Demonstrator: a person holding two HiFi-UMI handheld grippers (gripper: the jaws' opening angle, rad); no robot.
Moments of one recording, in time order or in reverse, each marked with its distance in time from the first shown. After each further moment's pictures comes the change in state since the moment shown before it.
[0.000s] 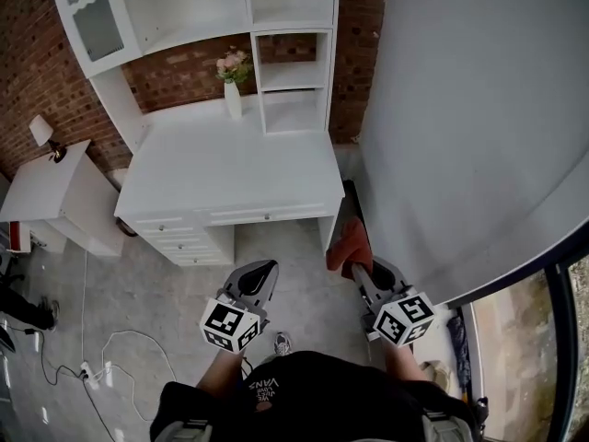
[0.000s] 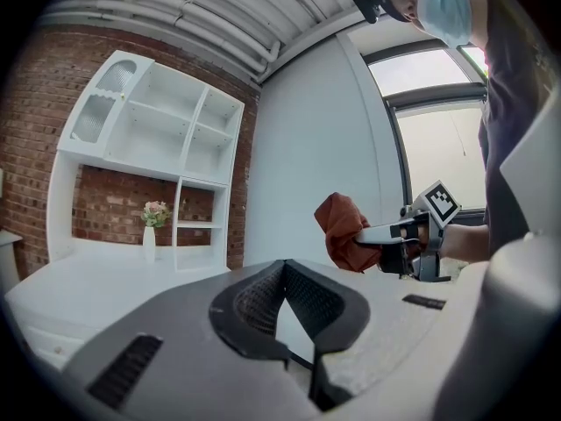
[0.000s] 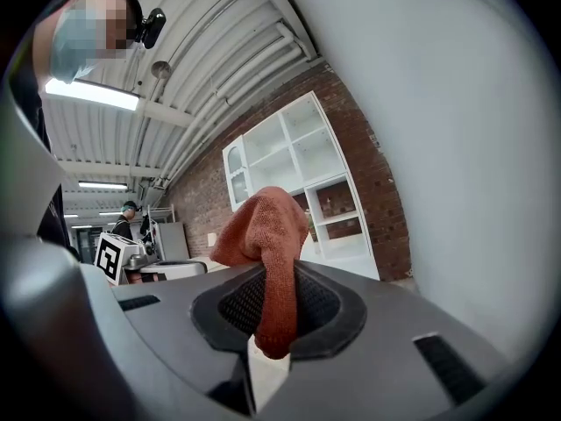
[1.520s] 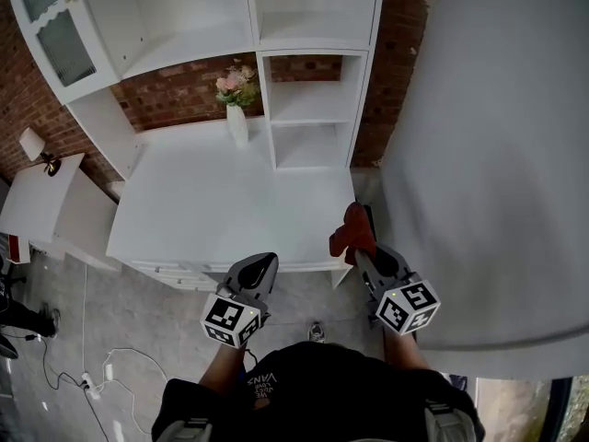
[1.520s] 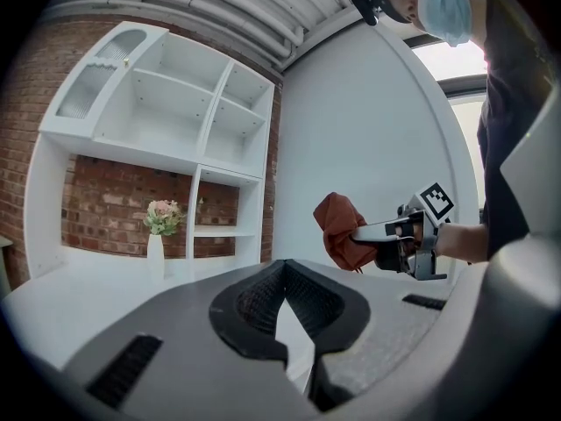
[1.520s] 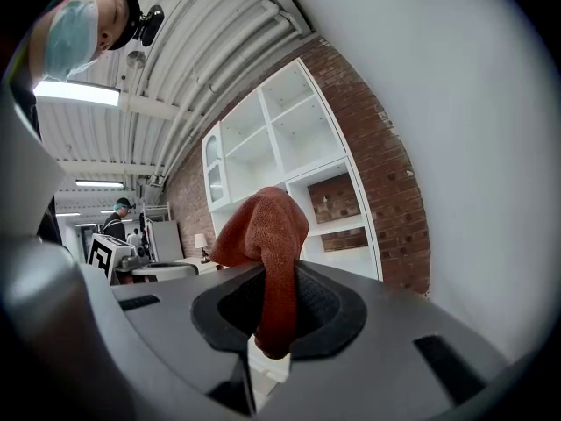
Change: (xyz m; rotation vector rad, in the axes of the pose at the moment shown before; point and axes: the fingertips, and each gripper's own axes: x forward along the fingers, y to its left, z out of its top) left arm 0.192 0.199 0.035 -0.017 -0.005 0.086; right arm 0.253 -0.148 0.071 -0.017 0.022 0.046
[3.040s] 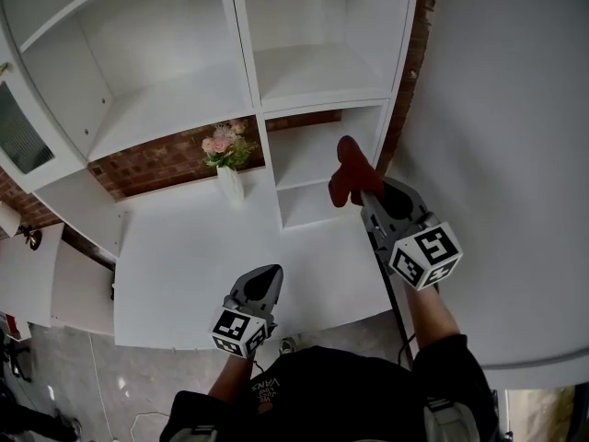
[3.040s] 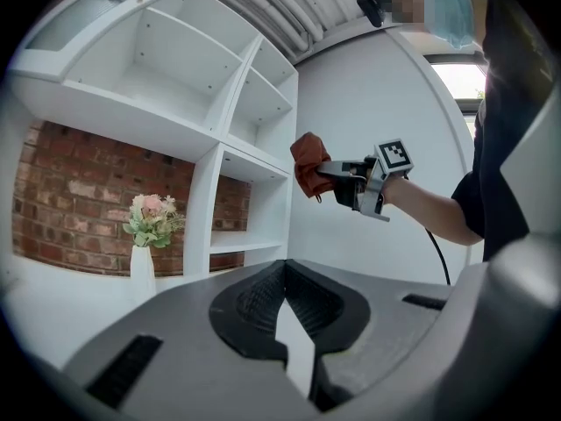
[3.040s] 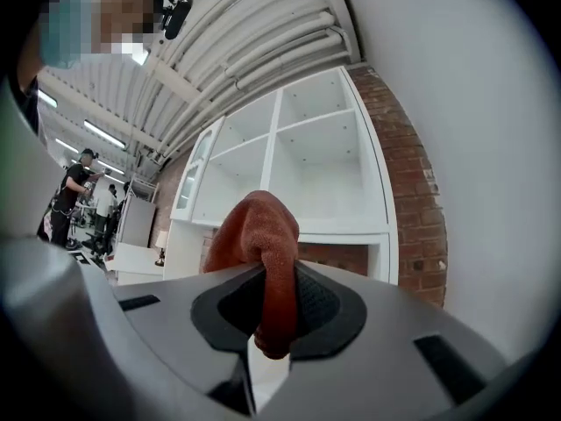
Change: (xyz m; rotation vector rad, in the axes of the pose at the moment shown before) left arm 0.121 0.181 0.026 -0.011 -0.010 -0.141; right arm 0.231 -0.051 0.192 -0.335 -0.202 -0.087
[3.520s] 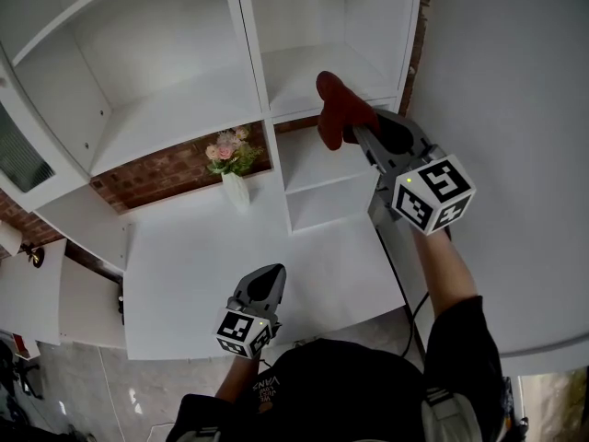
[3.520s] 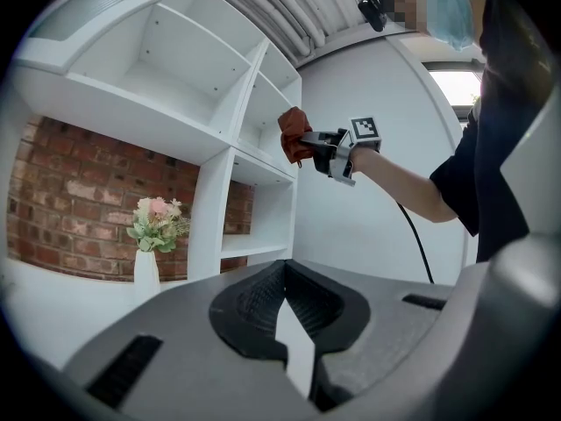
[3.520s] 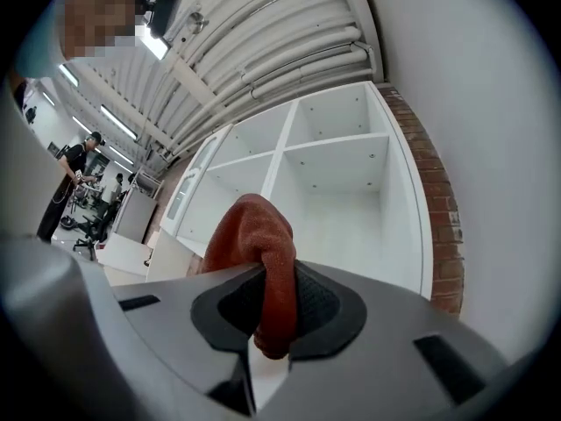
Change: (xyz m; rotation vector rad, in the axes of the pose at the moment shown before) left arm -0.007 0.031 0.008 -0.002 -0.019 -0.032; right arm 0.076 -0.008 0.096 -0.134 -0.093 0.004
